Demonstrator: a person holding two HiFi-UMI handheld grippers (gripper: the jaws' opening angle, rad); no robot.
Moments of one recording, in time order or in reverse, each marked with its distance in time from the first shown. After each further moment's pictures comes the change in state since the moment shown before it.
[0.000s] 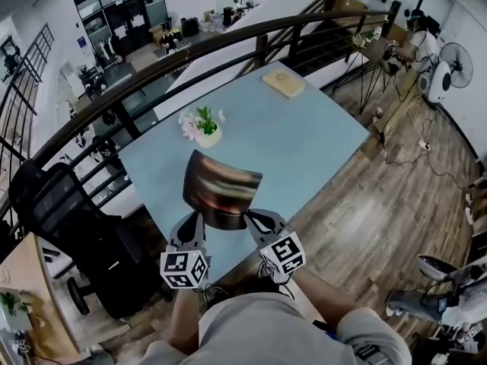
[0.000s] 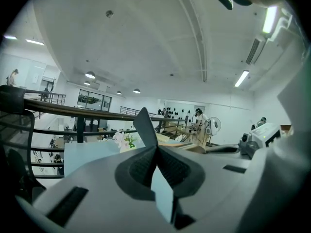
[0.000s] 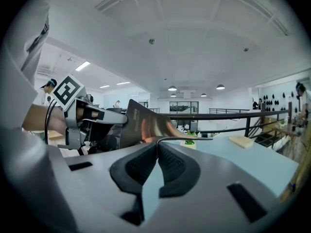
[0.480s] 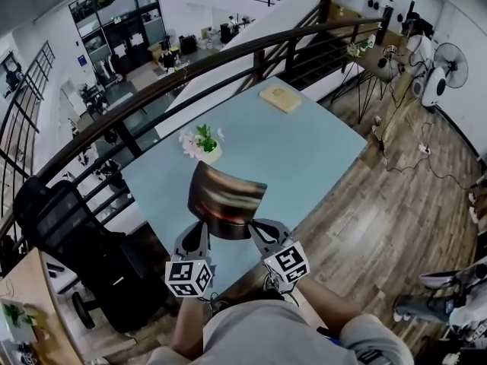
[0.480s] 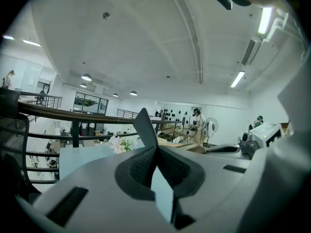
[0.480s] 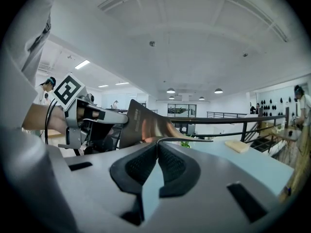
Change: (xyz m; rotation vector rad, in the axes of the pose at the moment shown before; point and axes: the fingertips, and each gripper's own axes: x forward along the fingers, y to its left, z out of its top) left arm 0.009 -0.014 0.017 0.028 -0.033 -0.036; right arm -0.009 -0.013 0.016 -0.031 -0.032 -0.035
